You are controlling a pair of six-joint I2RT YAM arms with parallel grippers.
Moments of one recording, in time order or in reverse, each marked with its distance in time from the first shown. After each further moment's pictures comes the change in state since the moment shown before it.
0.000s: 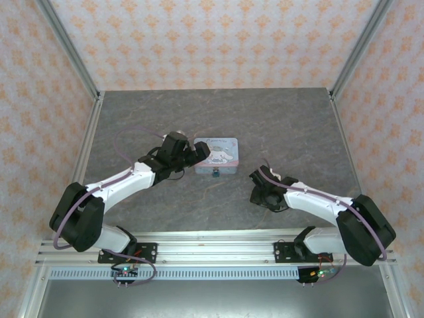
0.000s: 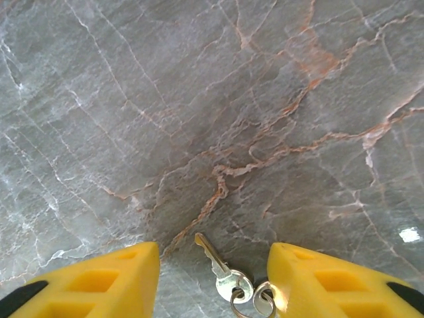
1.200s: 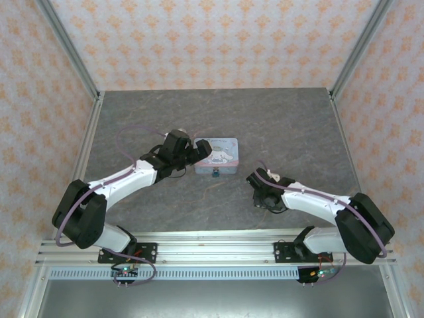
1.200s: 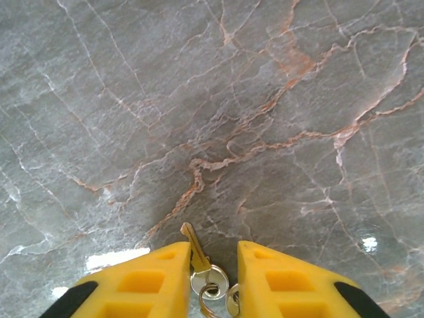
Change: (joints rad) left arm -0.003 0.029 0.032 0.002 0.006 -0.011; right arm 0.048 0.013 0.008 -0.046 0.079 -0.033
